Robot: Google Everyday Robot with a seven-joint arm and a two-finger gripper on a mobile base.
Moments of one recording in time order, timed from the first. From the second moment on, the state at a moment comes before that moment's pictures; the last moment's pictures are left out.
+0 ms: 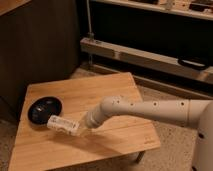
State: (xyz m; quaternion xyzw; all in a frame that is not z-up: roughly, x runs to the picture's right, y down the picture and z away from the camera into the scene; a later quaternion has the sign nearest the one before) arm -0.132 0.177 0.738 -0.33 -0.34 0.13 0.87
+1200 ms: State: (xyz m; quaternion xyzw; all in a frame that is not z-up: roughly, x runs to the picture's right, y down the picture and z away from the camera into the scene) arm -0.210 0.122 0.790 -0.32 -0.38 0.12 0.86
